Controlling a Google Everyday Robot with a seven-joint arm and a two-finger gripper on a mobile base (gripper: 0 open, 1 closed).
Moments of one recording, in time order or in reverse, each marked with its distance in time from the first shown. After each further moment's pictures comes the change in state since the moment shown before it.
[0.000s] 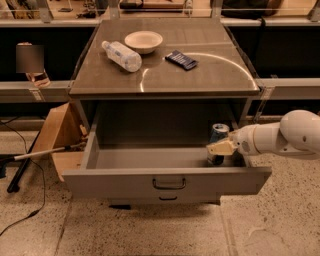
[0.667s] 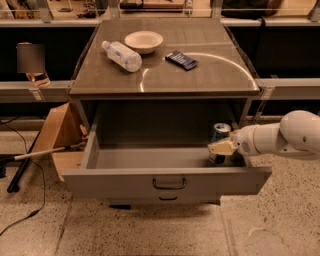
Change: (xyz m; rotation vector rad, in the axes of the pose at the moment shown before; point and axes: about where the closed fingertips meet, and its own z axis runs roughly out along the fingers) arm 0.000 0.000 0.000 0.000 0.000 0.000
